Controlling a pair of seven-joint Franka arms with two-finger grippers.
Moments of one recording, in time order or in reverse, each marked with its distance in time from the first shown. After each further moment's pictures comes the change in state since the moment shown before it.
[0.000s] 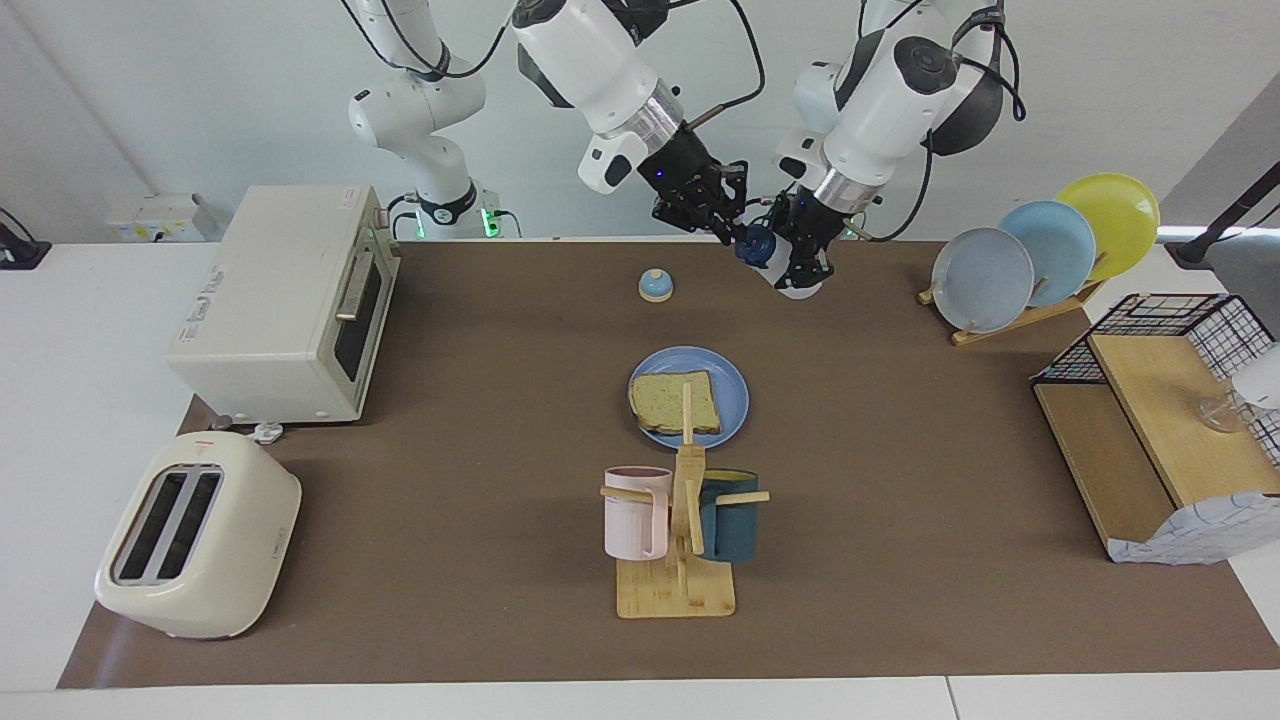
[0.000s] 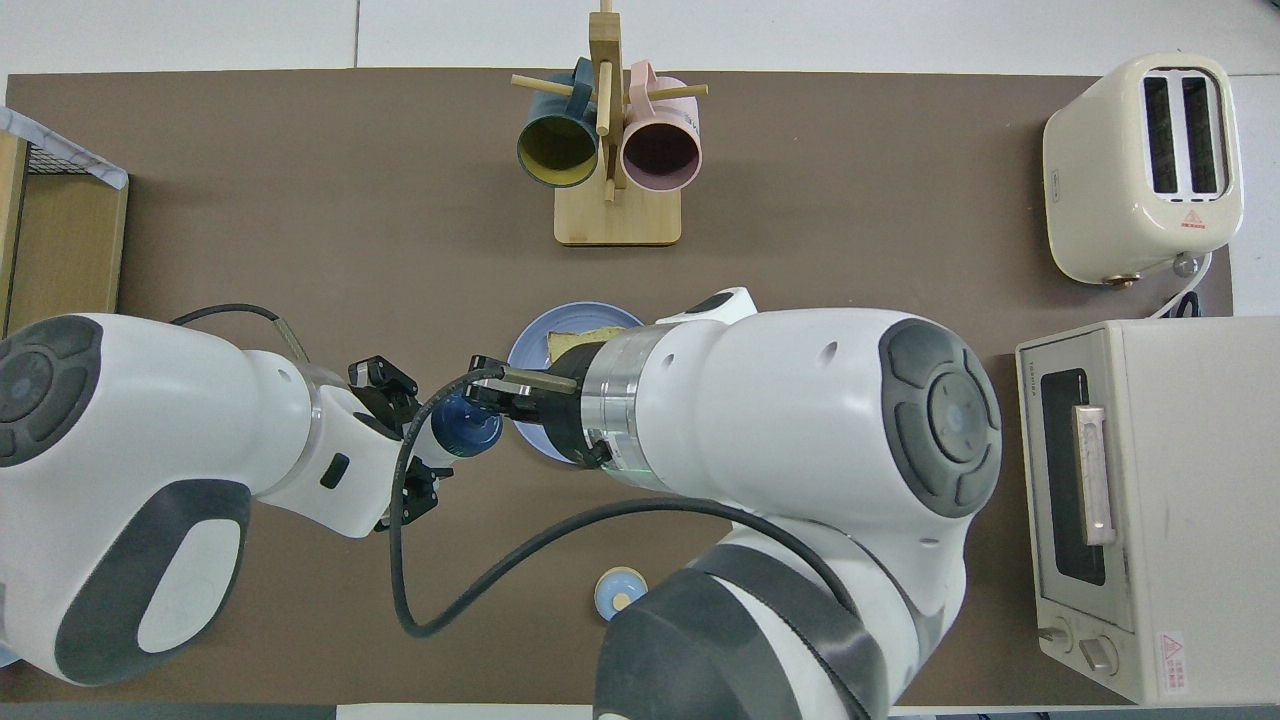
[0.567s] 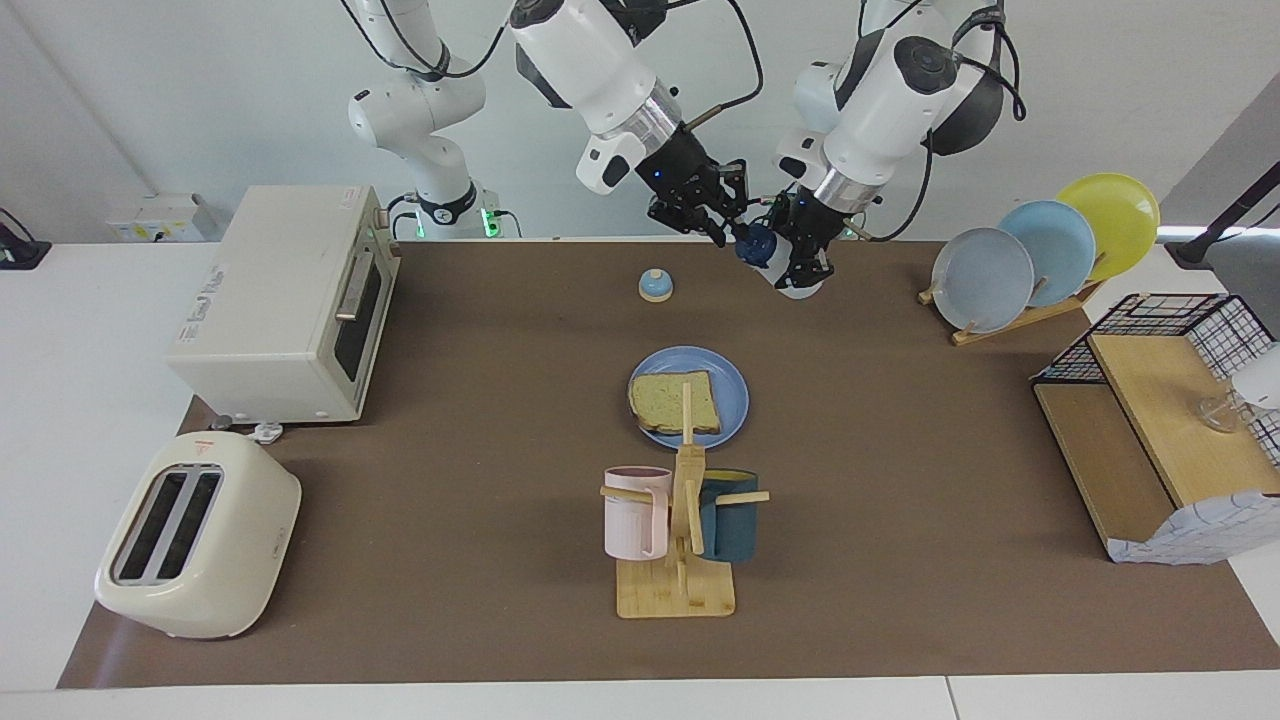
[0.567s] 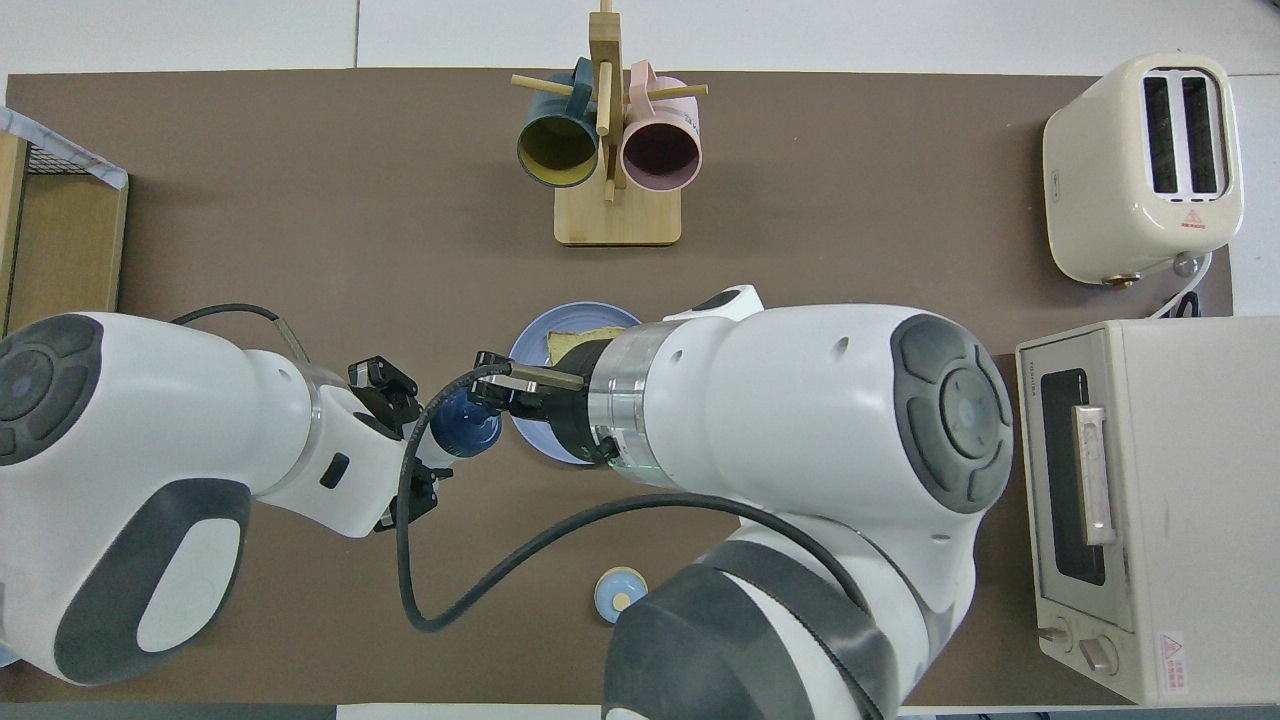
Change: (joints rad) left arm 0.000 0.000 0.000 0.002 0.000 -0.003 0.000; right arm -0.012 0.000 0.000 -0.001 0.000 -0.002 -0.001
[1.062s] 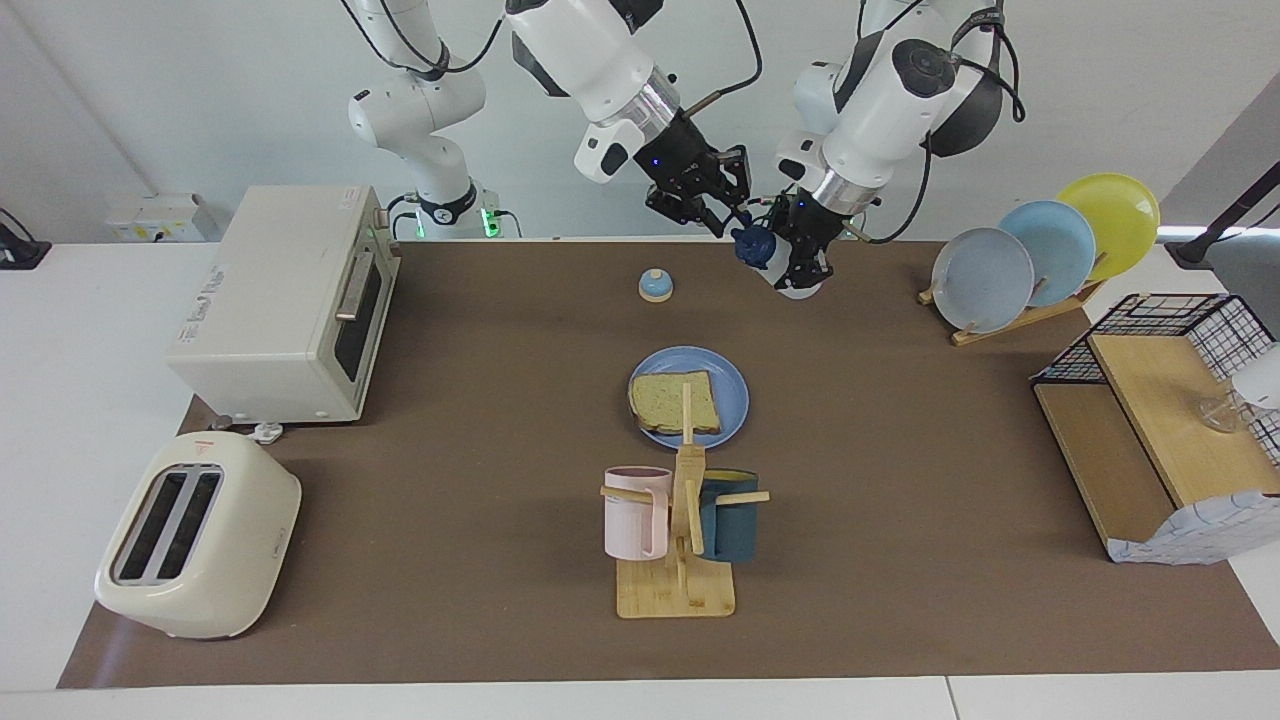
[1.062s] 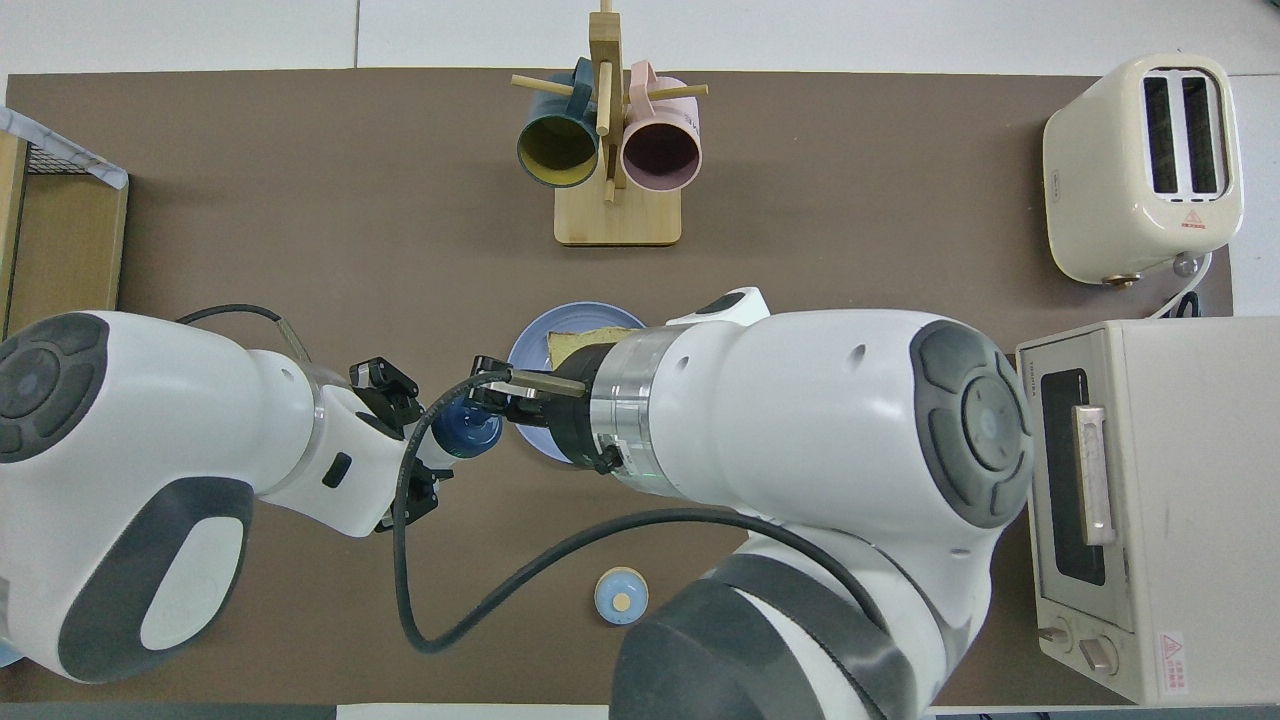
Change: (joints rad) left arm 0.000 0.004 0.000 0.001 0.000 -0.007 0.000; right arm 0.000 -0.017 0.000 0.005 0.004 -0.016 0.000
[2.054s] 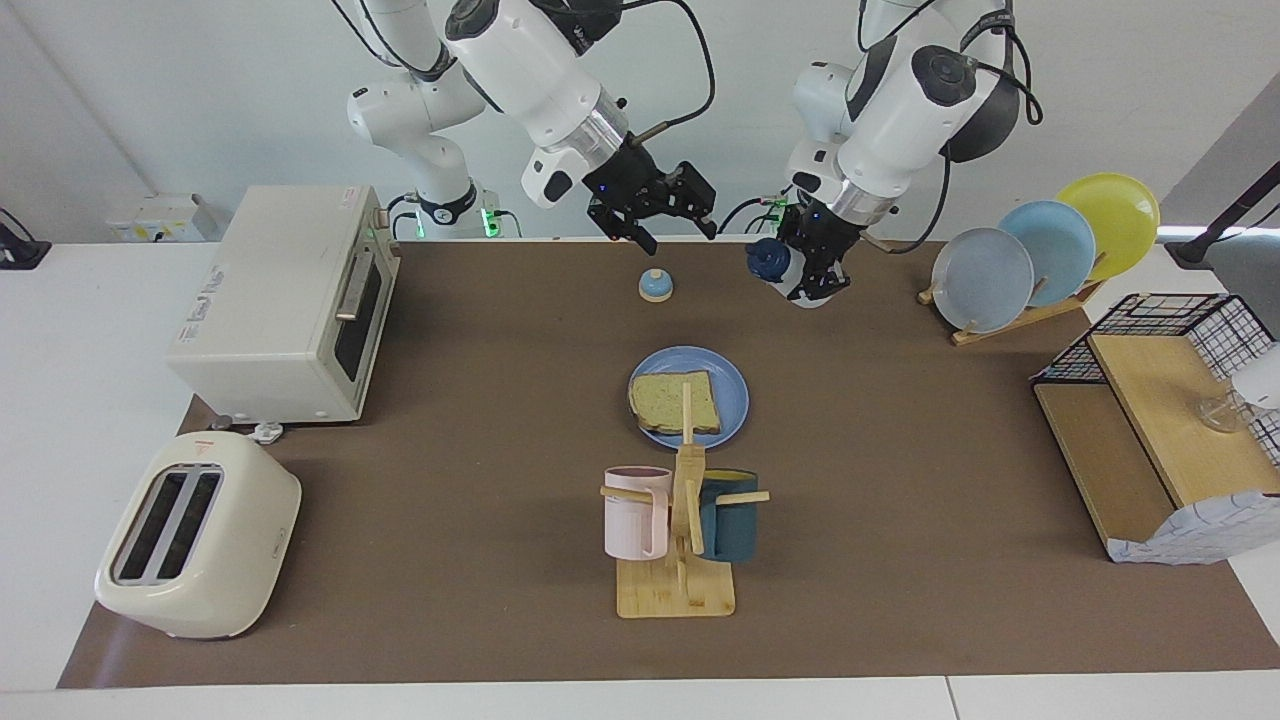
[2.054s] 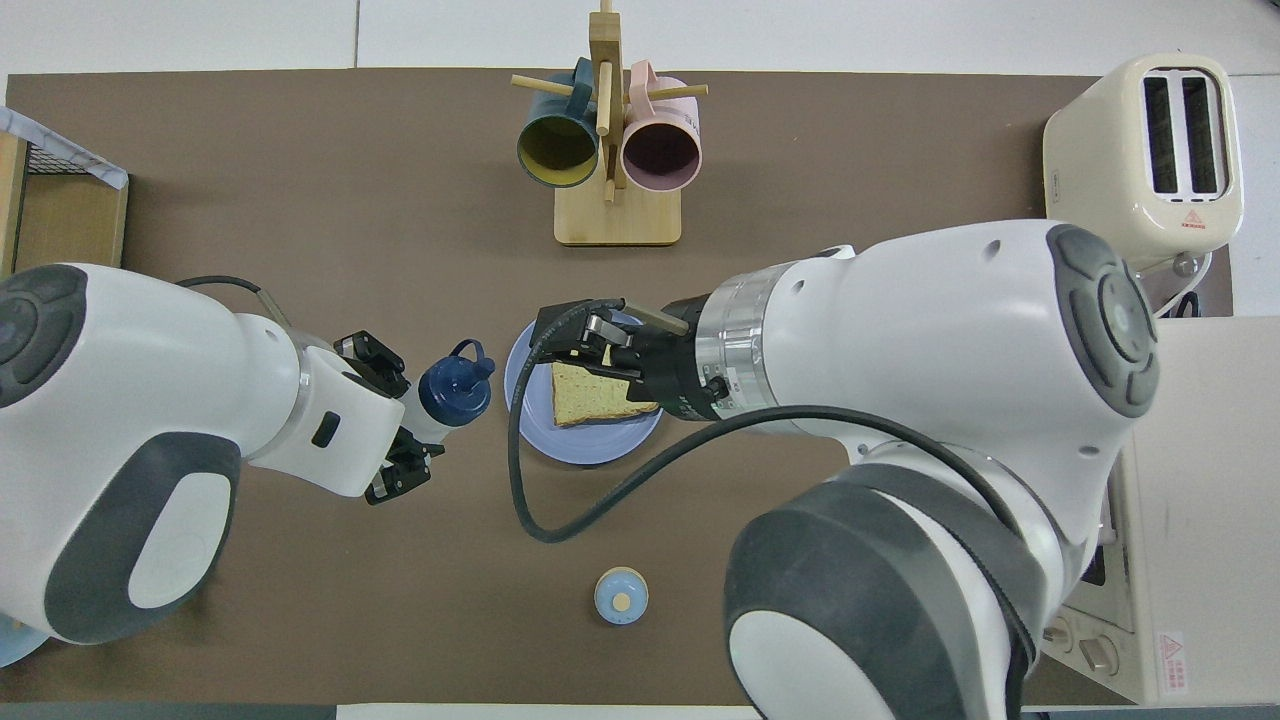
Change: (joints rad) left arm 0.008 0.048 0.017 0.066 -0.006 -0.031 -0.029; right arm -0.102 -0.013 -0.008 -0.003 0.029 -0.089 -0.027
